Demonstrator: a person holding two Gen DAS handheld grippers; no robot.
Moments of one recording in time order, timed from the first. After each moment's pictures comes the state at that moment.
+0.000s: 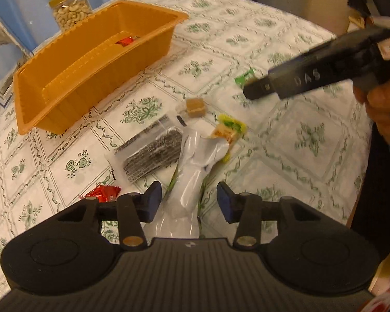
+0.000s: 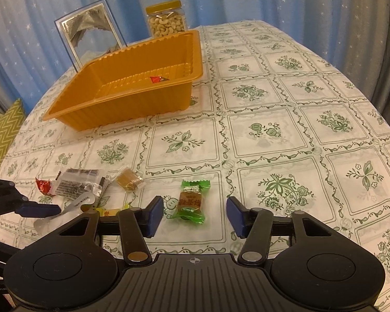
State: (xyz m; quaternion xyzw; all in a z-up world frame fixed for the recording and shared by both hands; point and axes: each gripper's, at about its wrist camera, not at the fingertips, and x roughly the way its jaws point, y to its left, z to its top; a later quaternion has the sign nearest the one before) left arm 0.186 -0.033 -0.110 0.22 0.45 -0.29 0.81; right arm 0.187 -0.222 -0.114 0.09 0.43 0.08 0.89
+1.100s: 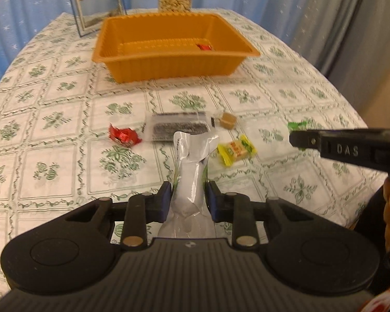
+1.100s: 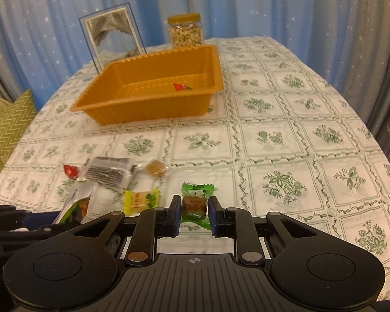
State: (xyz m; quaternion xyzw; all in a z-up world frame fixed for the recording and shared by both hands) left arm 0.137 -0.009 -0.085 0.00 0.45 -0.12 0.89; right arm 0.143 -0.200 -0.077 0.06 0.41 0.09 0.90
